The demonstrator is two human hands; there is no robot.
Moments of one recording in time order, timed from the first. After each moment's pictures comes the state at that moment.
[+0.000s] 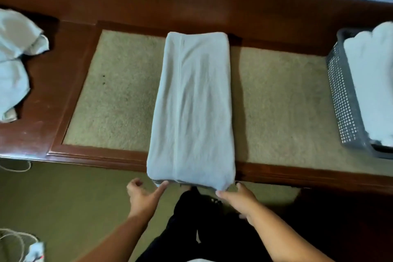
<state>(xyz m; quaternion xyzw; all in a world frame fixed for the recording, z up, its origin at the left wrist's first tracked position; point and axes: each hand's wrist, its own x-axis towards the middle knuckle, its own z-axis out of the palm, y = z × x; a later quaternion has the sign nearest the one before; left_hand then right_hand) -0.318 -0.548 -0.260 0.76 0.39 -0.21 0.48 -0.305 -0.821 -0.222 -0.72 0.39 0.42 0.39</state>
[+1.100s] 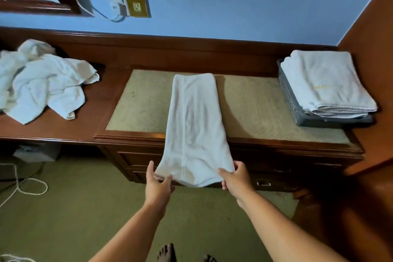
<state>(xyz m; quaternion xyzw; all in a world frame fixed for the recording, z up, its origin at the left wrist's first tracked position) -0.484 -0.563 -0.151 0.66 0.32 -0.09 0.68 -0.484 -0.786 -0.116 -0.72 0.30 0.11 0.61</state>
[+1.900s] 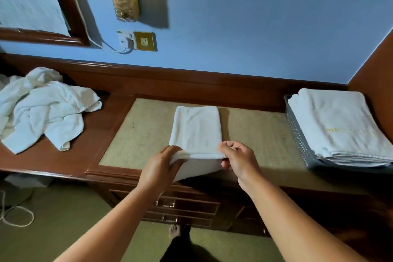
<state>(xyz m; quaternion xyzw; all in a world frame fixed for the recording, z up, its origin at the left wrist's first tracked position) -0.330 -0.570 -0.056 0.92 -0.12 0.09 0.36 -0.326 -0.799 -0.015 -0.70 0.21 0.03 0.68</state>
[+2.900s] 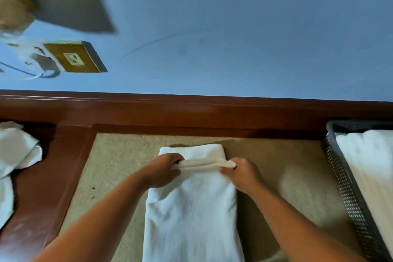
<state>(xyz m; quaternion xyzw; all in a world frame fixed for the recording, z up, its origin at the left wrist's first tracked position) 0.095 -0.594 -0.118 0.91 -0.16 -0.29 0.24 0.042 -0.854 -0.126 -0.89 0.19 0.18 0.38</state>
